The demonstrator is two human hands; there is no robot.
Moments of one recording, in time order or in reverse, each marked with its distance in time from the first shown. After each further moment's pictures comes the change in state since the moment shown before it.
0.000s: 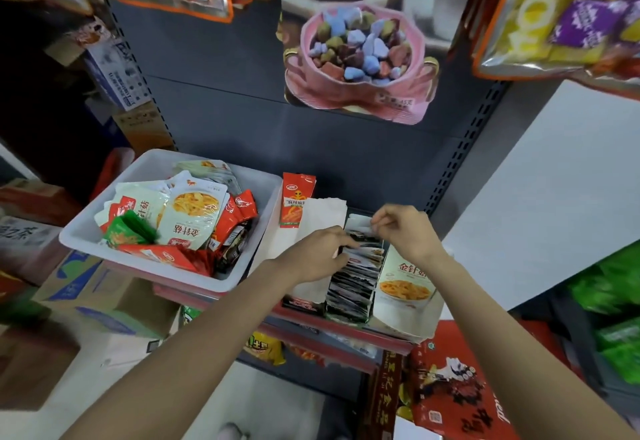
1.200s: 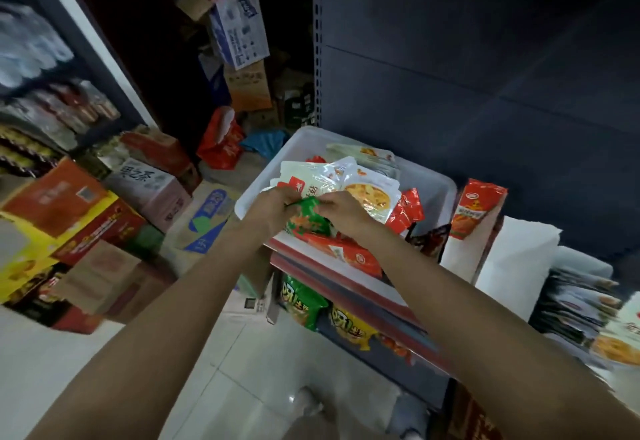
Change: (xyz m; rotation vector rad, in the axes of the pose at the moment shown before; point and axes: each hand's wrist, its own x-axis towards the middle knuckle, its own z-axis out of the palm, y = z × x) left_hand -0.164 -0.275 -0.150 -0.129 0.368 -0.570; right_hand 0.098 -0.264 0.283 0.183 -0.475 -0.006
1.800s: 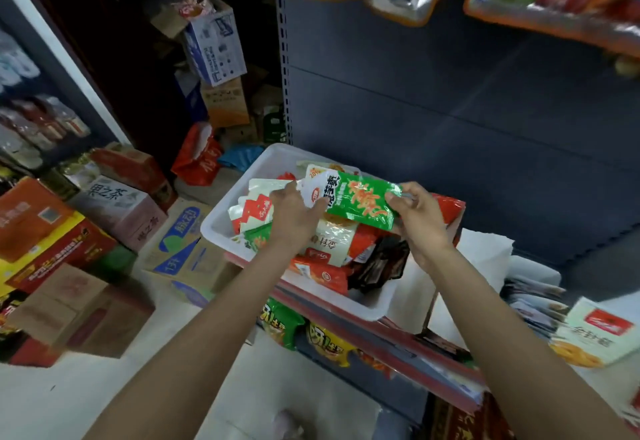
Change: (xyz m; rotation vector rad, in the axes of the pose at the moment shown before) left_hand 0.012 0.079 0.038 -0.325 0.217 -0.168; right_hand -0.062 0.053 -0.102 0.648 0.433 -0.018
